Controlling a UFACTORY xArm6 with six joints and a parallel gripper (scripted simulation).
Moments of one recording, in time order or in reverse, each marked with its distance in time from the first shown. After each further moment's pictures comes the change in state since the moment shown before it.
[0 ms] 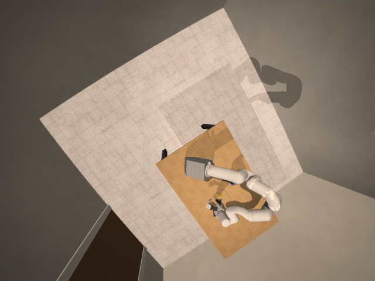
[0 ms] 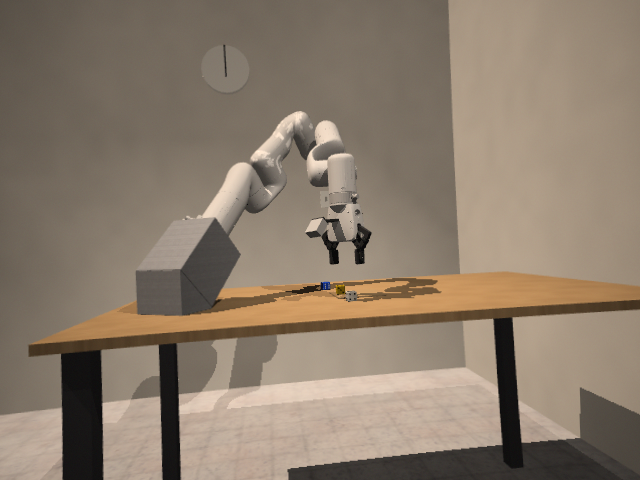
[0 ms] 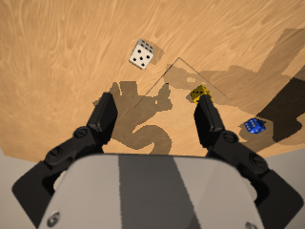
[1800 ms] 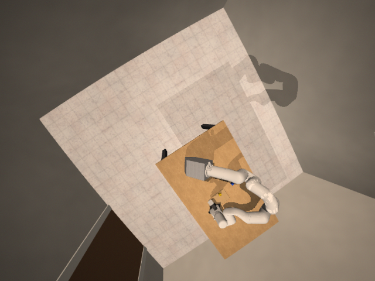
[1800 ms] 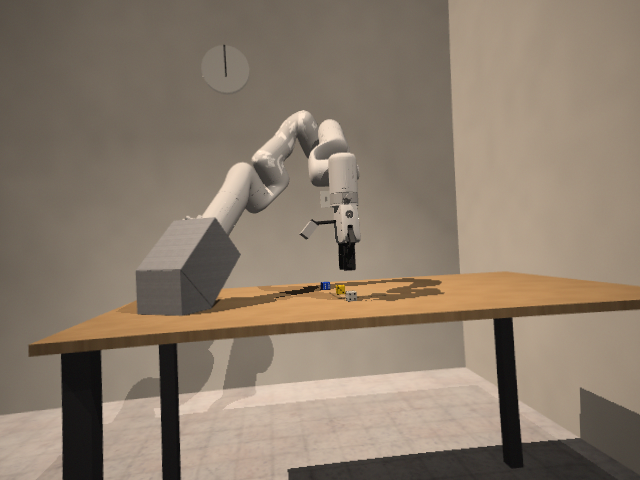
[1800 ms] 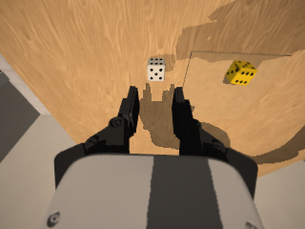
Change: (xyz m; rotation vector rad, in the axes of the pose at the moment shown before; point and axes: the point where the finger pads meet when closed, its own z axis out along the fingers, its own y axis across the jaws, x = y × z) arm 0.019 -0.017 0.004 -0.007 0.008 0.598
